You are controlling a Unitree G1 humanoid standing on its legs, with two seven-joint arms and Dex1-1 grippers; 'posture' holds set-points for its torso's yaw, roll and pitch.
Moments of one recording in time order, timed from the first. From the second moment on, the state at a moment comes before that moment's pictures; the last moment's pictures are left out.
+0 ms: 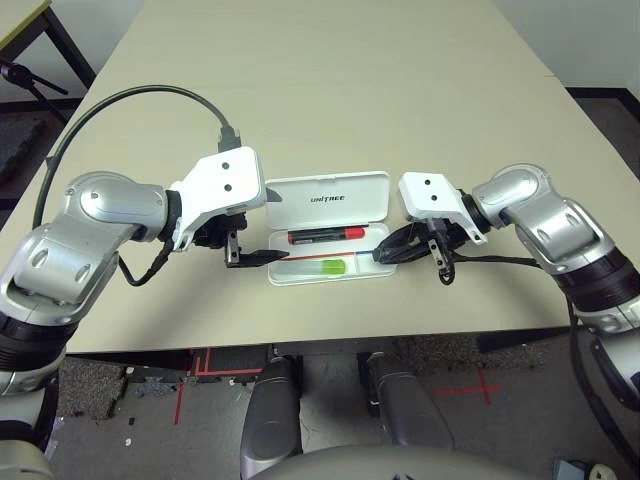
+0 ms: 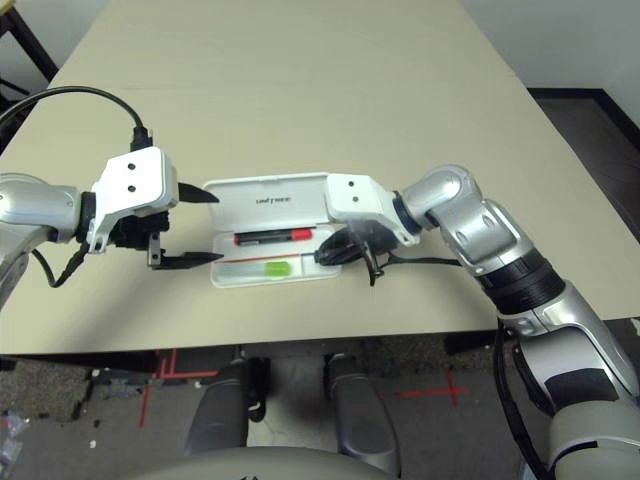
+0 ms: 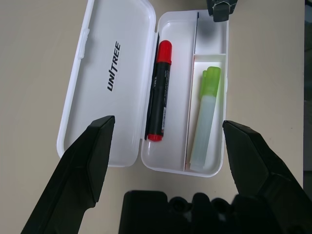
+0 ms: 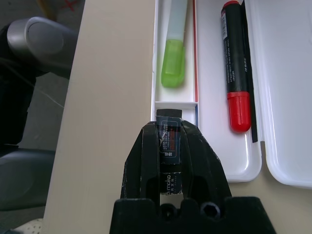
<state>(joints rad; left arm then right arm) -0.52 1.00 -0.13 -0.47 -0.31 0.68 -1.11 -0.73 -0.68 0.42 0.00 0.14 0.41 1.41</state>
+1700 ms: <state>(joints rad) -0.49 1.03 -0.08 -0.18 -0.18 0.44 -1.04 -0.63 -1.04 0.06 -0.05 0.45 0.75 1.47</state>
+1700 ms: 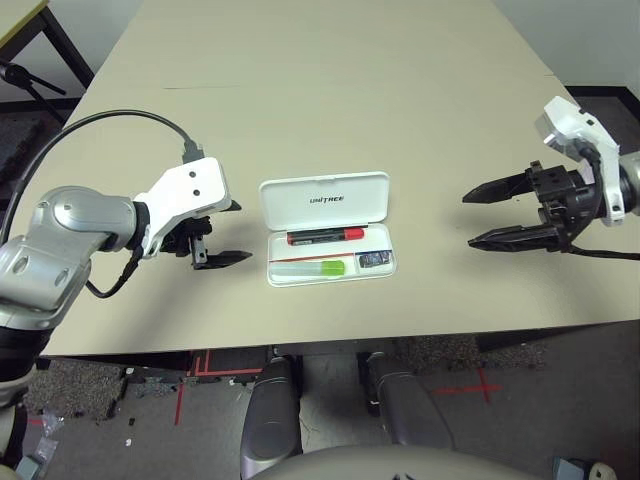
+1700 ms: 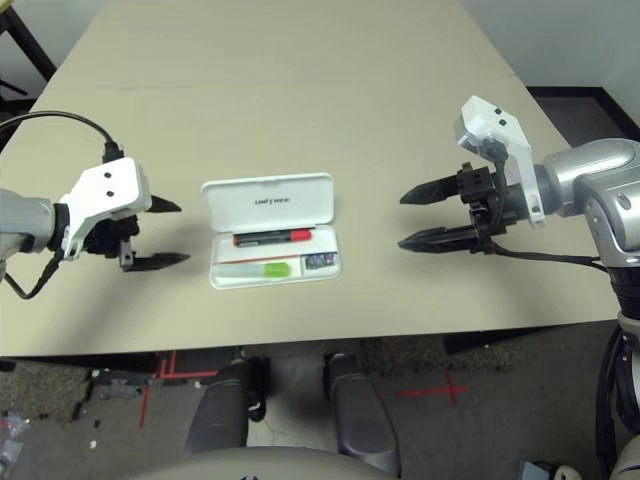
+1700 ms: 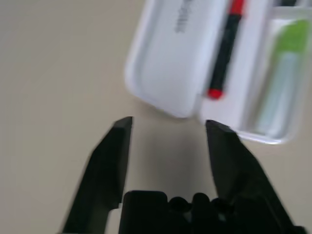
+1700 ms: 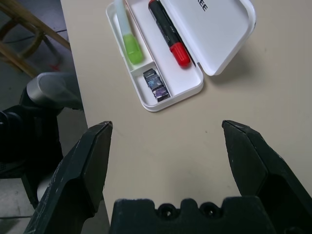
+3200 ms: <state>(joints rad) -0.46 0.67 -0.22 -0.15 -0.12 0.26 -1.06 -0.64 -1.00 0.09 -0.07 0.44 0.72 1.42</state>
